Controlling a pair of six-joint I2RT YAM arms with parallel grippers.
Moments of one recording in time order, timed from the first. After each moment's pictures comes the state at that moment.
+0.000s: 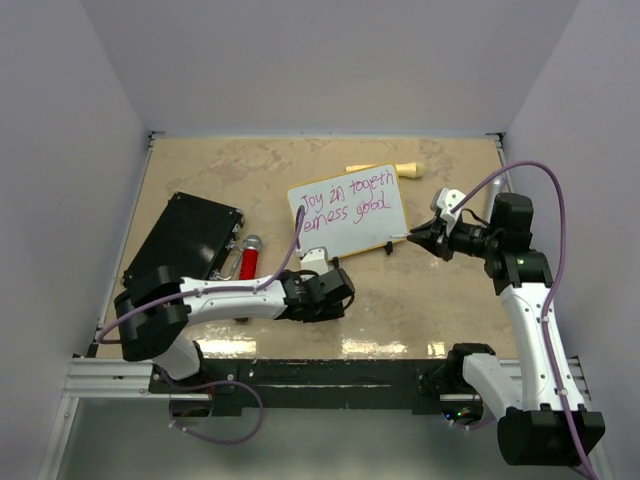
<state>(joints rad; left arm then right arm) -1.18 1.54 0.94 -0.51 -0.35 -1.26 -0.03 0.90 0.92 -0.59 -0.97 -0.64</state>
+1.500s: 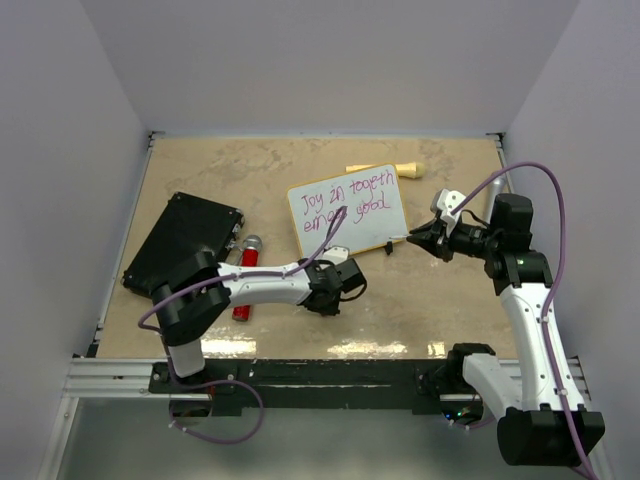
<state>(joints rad) -1.12 1.81 1.13 -0.61 -0.33 -0.89 -0.03 0.89 0.92 -0.60 -0.99 -0.65</state>
